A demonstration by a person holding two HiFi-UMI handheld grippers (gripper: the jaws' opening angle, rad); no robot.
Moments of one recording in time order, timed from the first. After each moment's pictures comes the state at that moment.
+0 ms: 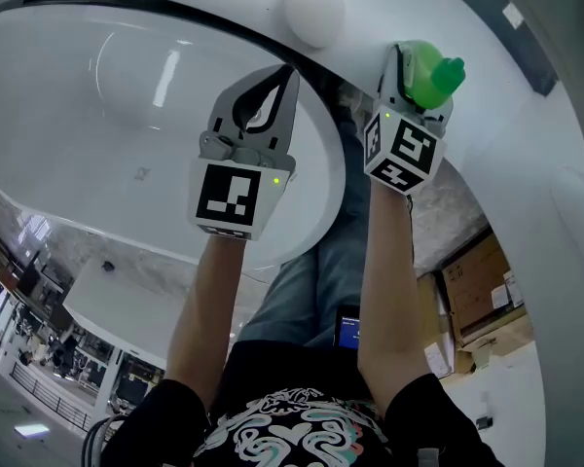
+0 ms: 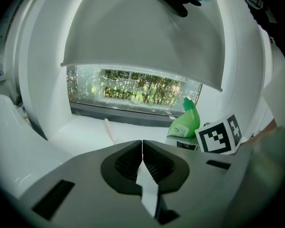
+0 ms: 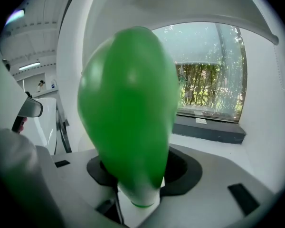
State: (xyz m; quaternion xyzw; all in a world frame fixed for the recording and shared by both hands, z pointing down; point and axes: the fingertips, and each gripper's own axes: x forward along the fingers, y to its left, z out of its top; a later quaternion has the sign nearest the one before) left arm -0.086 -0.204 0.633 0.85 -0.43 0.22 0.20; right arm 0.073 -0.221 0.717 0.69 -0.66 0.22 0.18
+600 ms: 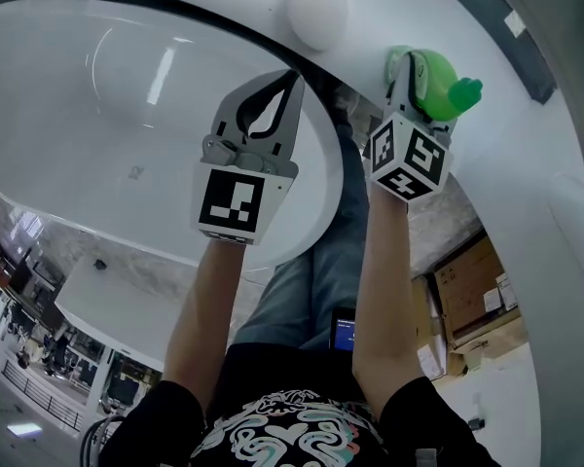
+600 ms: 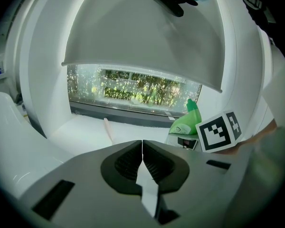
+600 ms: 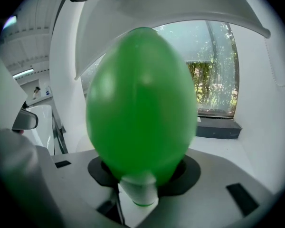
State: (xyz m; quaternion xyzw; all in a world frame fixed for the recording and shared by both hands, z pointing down) left arm -0.087 -0.201 0.632 0.85 -0.43 0.21 0.20; right arm 0.085 -0.219 0.711 0.71 -0.64 0.24 0.15
